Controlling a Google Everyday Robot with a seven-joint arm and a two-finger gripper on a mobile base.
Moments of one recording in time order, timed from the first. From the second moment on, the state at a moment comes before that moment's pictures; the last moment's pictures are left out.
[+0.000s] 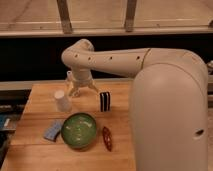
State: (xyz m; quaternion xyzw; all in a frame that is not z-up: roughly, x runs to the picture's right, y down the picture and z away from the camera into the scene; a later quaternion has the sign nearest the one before) arm -0.114 0.018 0.750 -0.25 0.16 0.60 0.74
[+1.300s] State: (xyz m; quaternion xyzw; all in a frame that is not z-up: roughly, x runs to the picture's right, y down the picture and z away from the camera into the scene) arm -0.293 0.055 0.820 -0.33 0.12 0.44 0.83
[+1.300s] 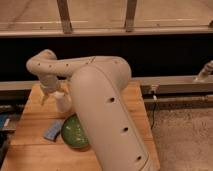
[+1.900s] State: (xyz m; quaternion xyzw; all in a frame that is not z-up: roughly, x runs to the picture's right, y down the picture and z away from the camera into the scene) arm -0.292 0.047 0.844 -0.33 0.12 0.44 0.83
